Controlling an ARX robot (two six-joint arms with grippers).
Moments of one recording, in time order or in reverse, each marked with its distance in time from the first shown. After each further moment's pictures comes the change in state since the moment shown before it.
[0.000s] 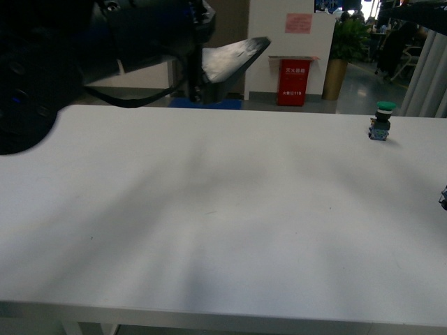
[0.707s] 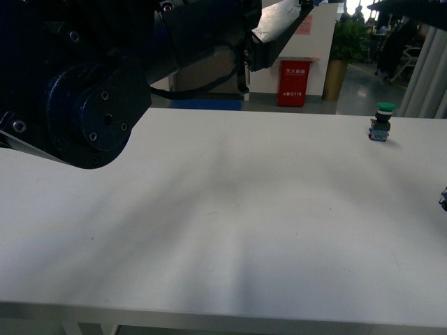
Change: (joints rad) left arm -0.098 0.214 0.167 0.363 -0.024 -0.311; right arm 0.010 0.011 0.047 -0.055 -0.076 -0.013
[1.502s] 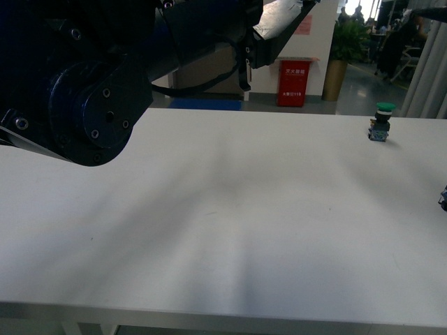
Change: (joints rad) left arm 0.000 0.000 0.008 0.001 0.008 0.003; right arm -0.092 -0.040 0.001 -0.006 -0.030 0.089
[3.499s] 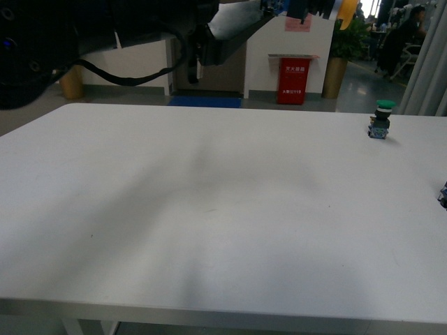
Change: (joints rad) left arm 0.084 -0.144 -0.072 -0.294 0.107 0.254; right arm -0.023 -1.391 -1.062 -0.216 0.630 -1.350
